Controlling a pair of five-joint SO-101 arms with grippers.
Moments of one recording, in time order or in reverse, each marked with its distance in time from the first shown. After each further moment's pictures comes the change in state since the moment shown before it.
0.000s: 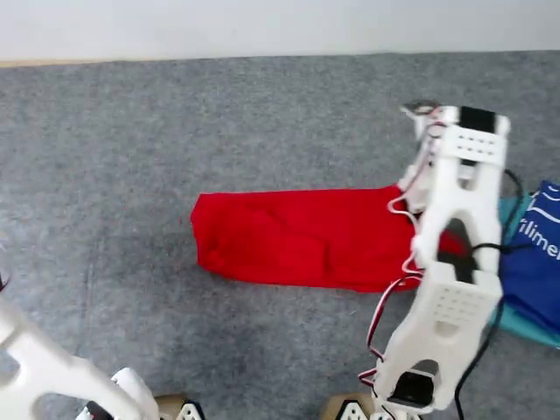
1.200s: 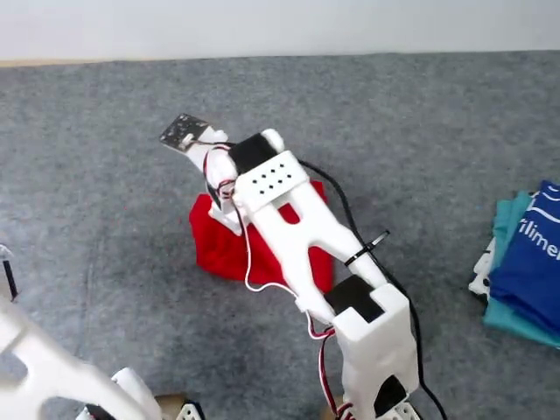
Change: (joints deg) left arm 0.0 -3.8 8.3 0.1 0.0; right arm -46.9 -6.7 3.0 -12.4 -7.4
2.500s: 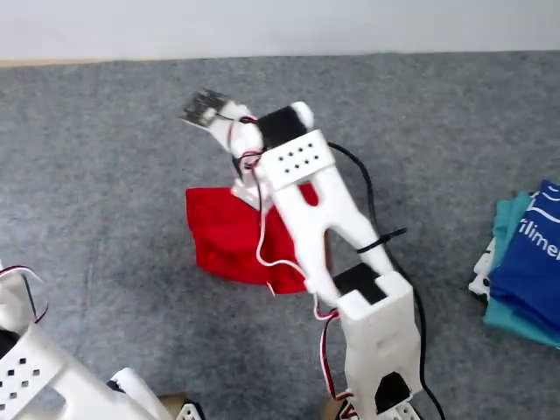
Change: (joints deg) left arm 0.0 -14.1 13.8 -6.9 0.0; right arm 8.2 4.0 -12.3 12.5 7.6
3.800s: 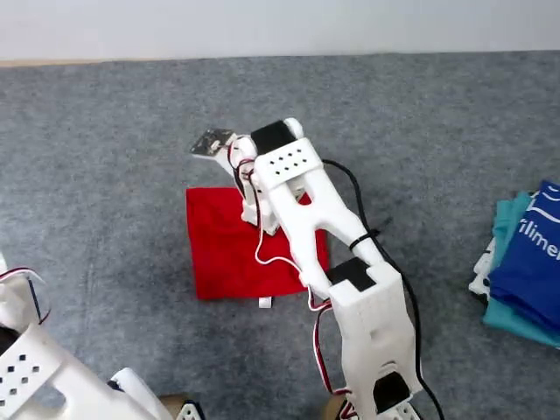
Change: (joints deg) left arm 0.0 0.0 3.0 -0.1 0.0; right arm -0.4 6.6 4.6 -1.4 2.2
